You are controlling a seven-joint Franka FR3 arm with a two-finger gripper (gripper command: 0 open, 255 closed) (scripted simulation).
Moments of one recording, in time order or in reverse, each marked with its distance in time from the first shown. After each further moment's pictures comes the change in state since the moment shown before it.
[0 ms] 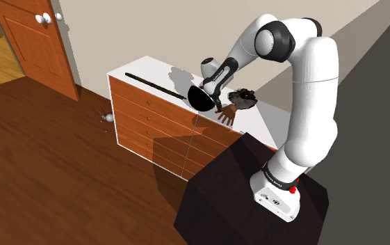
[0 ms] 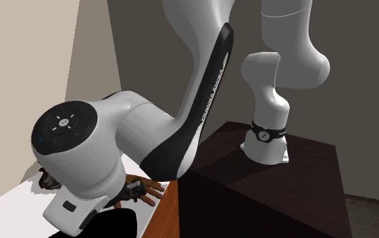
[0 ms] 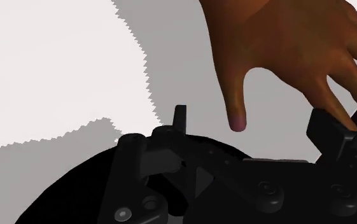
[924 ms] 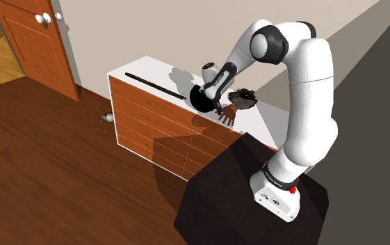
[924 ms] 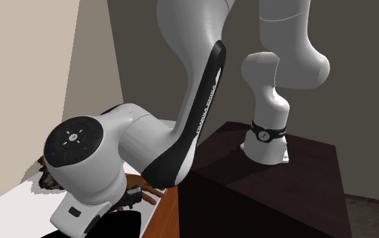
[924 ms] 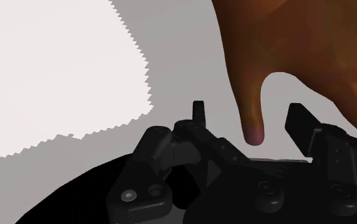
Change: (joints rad) arm -0.019 0.057 -0.005 0.003 -0.009 0.072 0.002
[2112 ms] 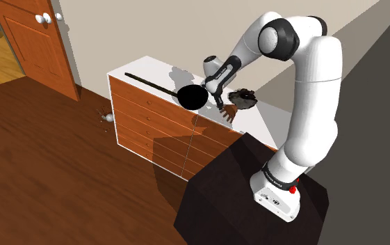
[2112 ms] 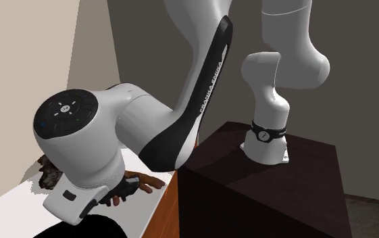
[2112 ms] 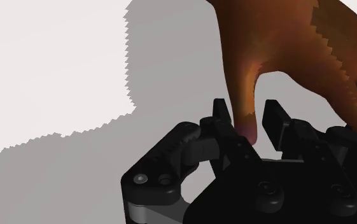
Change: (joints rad) arm 0.010 -0.092 -0.003 -0.025 0.000 -0.066 -0.028
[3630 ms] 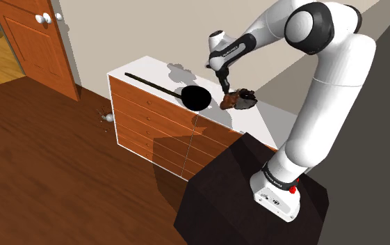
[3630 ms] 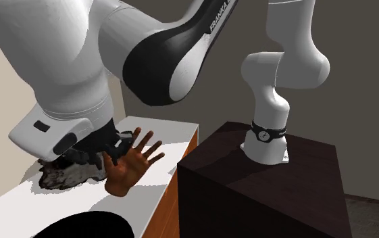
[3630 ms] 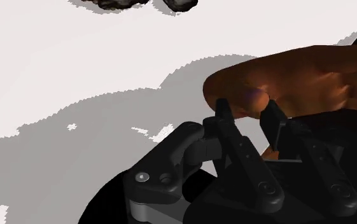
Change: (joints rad) arm 0.026 -0.241 -0.009 0.011 0.003 -0.241 -0.082
